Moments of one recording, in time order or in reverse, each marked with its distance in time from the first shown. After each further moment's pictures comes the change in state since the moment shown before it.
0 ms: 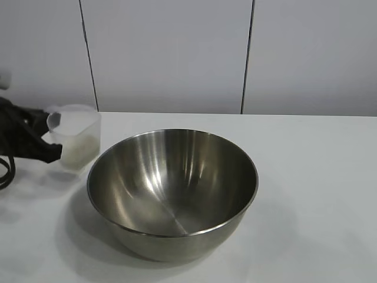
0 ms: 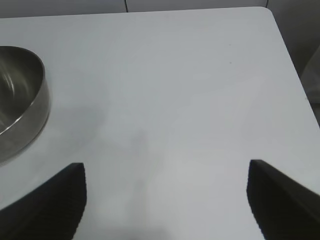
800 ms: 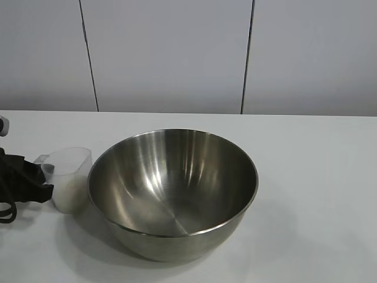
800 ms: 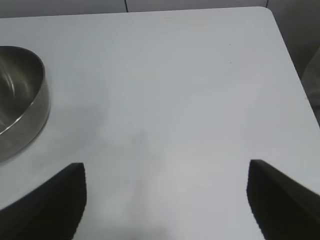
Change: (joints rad) left arm 0.152 0.266 0.257 -0.224 -0.471 -0.143; right arm 0.000 0.000 0.000 0.001 0.002 0.000
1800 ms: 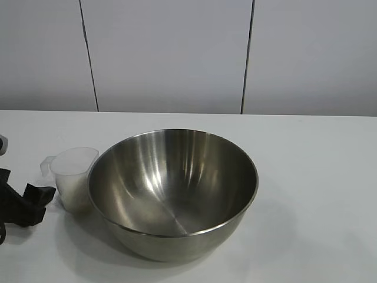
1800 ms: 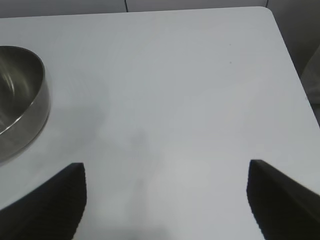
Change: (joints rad) left arm 0.000 0.136 0.015 -0.047 -0.007 0.053; right arm 0.000 0.000 0.000 0.000 0.000 0.000
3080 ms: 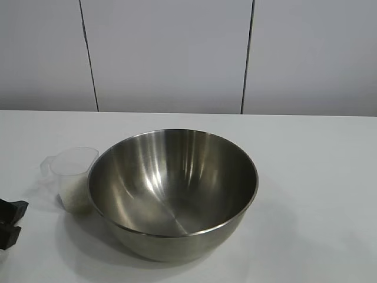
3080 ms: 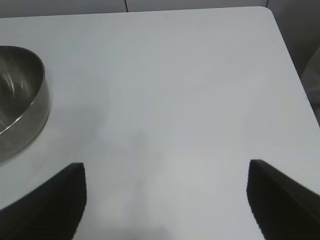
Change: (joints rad) left arm -0.250 -0.075 0.169 -0.365 0.005 0.119; right arm 0.000 0.000 0.000 0.000 0.001 0.000
